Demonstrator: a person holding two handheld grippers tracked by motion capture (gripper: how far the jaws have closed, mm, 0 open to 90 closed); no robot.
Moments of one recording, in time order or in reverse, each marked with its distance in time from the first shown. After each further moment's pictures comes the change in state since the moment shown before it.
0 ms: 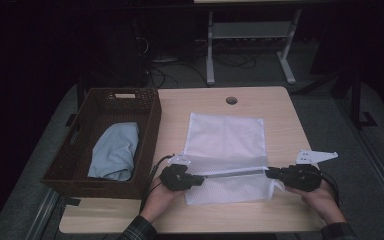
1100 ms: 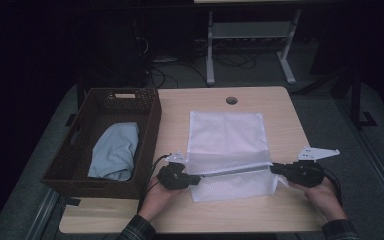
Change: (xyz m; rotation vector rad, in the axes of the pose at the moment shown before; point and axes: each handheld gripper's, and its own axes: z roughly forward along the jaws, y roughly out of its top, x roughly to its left) left arm 0.007 -0.004 -0.001 0.031 0.023 -0.038; right arm -0.017 -0.003 0.001 0.026 -0.085 0.008
